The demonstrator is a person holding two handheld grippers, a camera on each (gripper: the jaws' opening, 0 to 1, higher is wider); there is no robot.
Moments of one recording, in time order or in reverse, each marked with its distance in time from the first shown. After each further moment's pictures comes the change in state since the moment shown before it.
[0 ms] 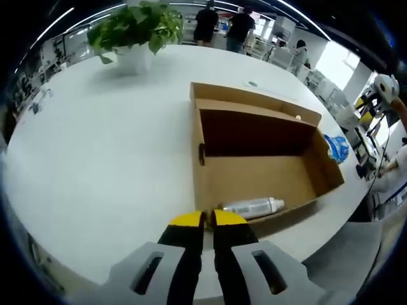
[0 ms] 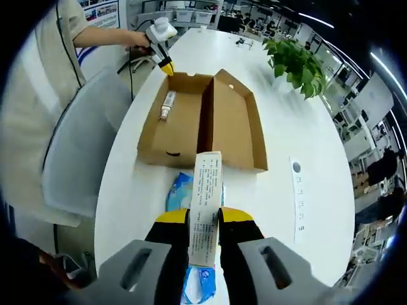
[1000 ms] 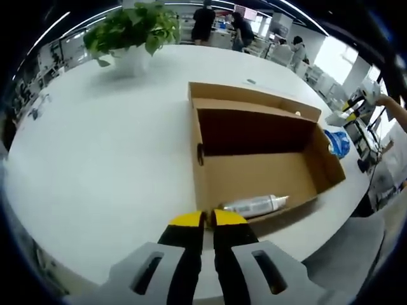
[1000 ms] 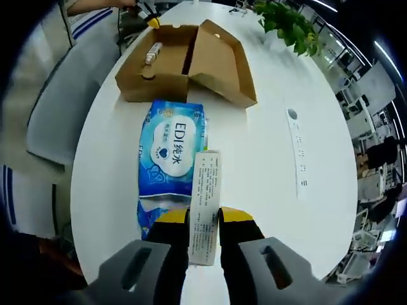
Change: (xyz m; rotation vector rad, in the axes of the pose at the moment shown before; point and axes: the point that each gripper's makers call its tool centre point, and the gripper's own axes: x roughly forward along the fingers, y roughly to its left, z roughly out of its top) left arm 0.002 0.000 0.000 0.035 0.004 0.008; right arm 0.019 -0.030 -0.124 0.020 0.167 -0.002
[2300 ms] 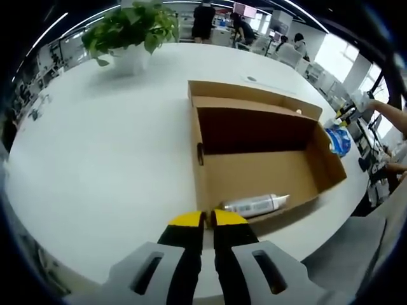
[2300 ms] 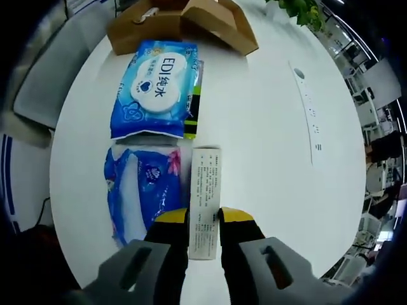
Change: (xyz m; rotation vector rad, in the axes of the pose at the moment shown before) left arm 0.002 0.001 0.001 0.001 0.021 0.007; right arm 0.039 -0.013 -0.075 -0.021 0.114 0.013
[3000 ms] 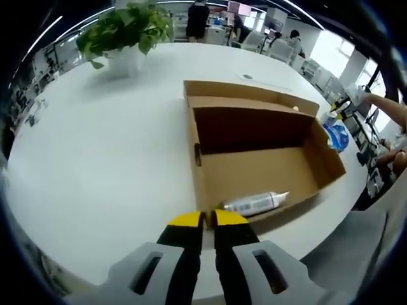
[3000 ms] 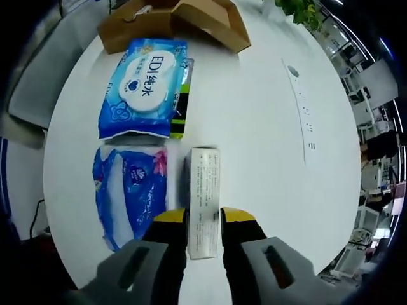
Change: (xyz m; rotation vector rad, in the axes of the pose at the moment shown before) left arm 0.002 -0.001 0.001 0.053 0.012 -0.013; right arm 0.001 -0.014 0.000 0.014 0.008 -0.048
